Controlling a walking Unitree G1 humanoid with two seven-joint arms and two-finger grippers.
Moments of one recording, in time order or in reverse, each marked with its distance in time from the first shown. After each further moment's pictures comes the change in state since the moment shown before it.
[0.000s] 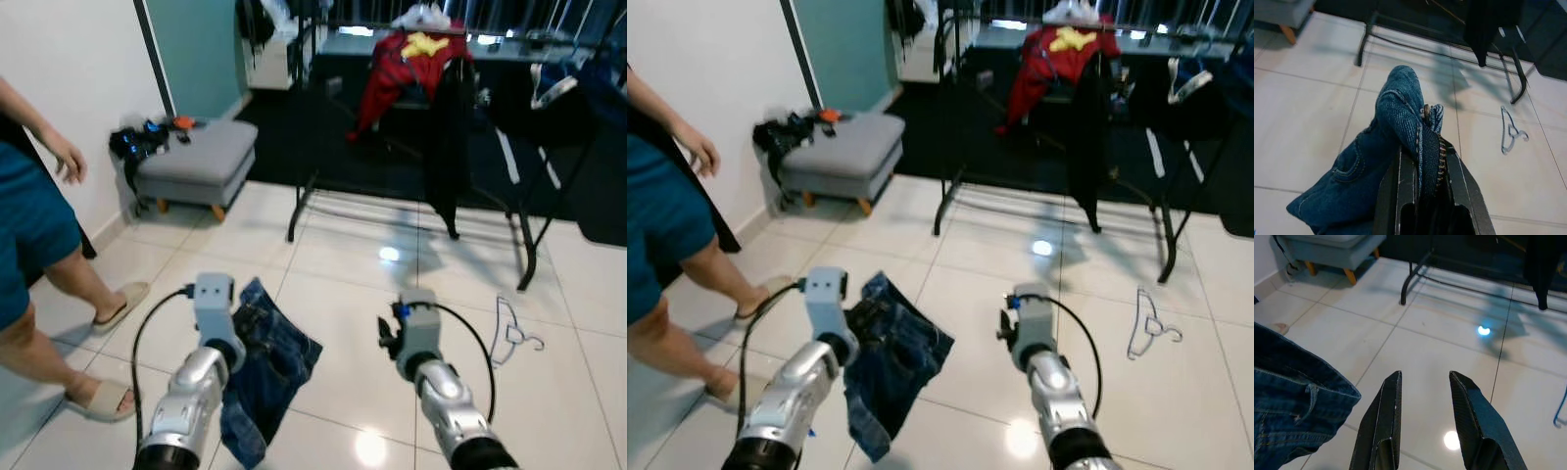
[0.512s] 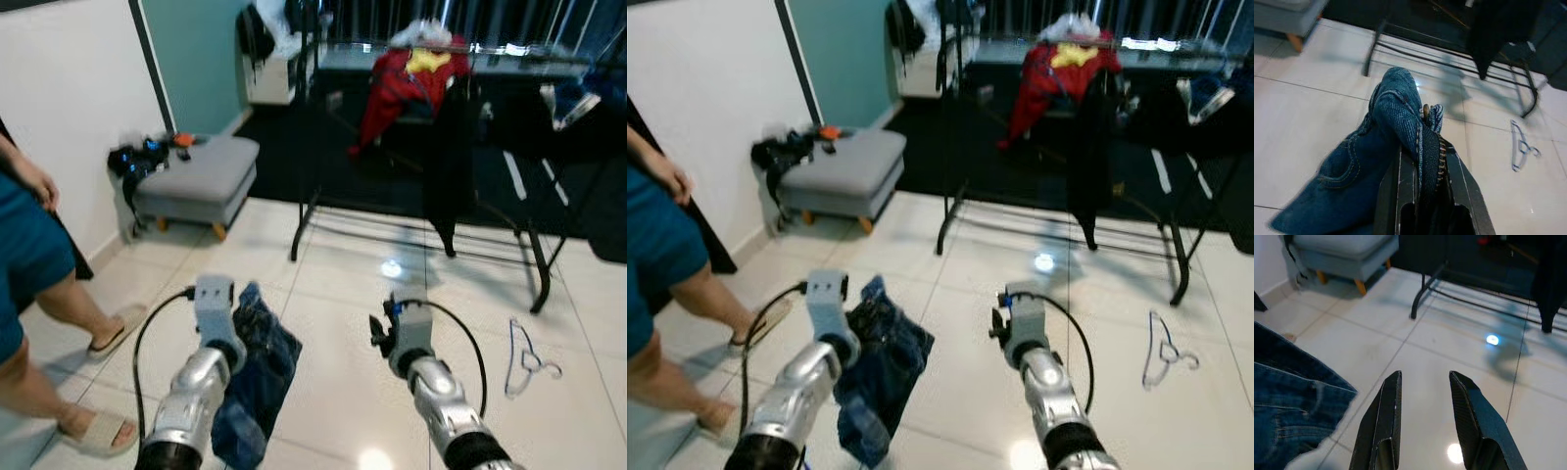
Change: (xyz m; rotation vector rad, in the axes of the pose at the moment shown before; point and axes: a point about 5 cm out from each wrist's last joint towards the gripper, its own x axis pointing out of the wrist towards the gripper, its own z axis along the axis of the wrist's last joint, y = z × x) left arm 0.003 -0.001 -0.004 -0.006 0.021 0.003; right arm 0.003 0.007 0.002 -0.017 0.001 0.034
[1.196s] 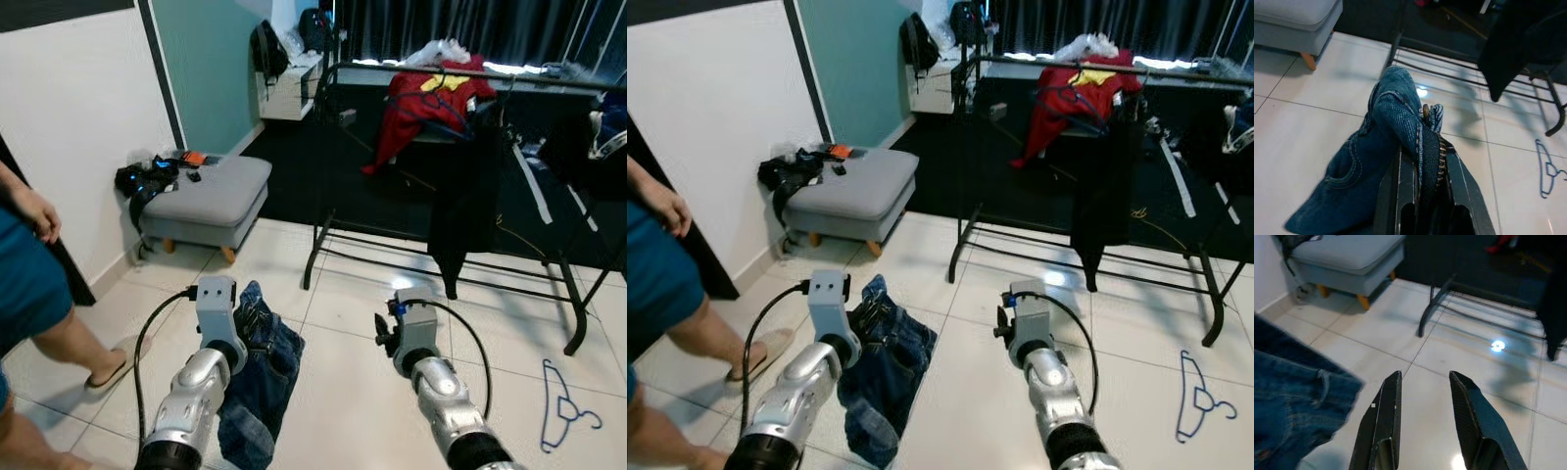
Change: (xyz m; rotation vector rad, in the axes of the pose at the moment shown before) left arm 0.000 0.008 0.000 0.011 -0.001 0.023; right arm 0.000 0.006 -0.003 0.007 -0.002 -0.002
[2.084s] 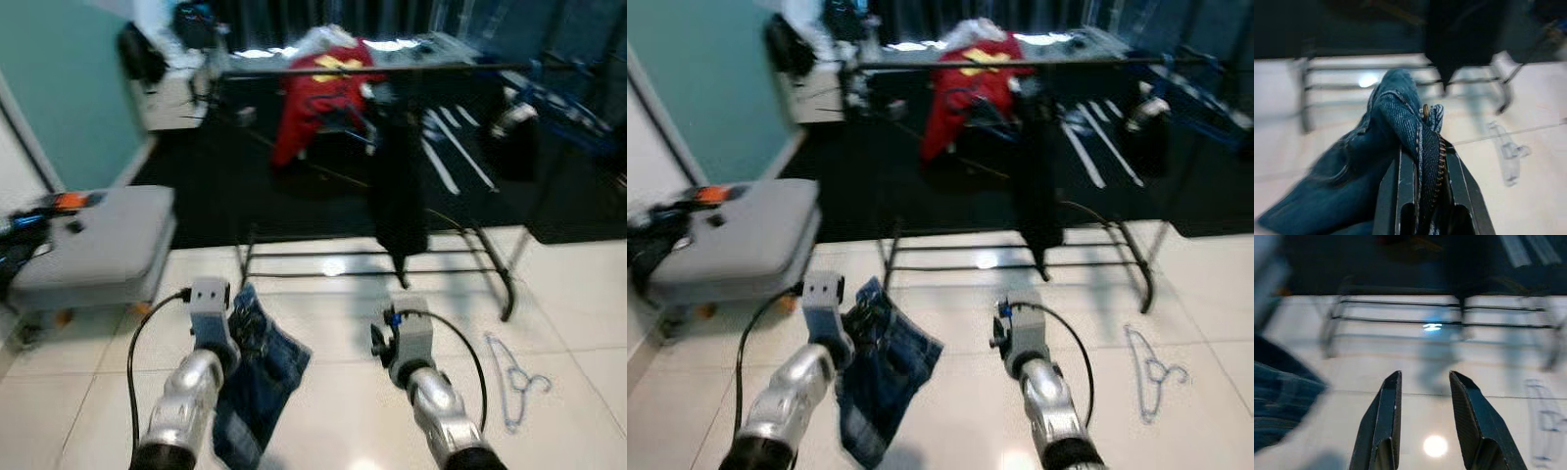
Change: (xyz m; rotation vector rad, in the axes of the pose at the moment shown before) left arm 0.004 -0.014 -0.001 0.001 0.009 -0.053; right arm -0.010 -0.023 -0.011 -0.015 0.029 -0.078
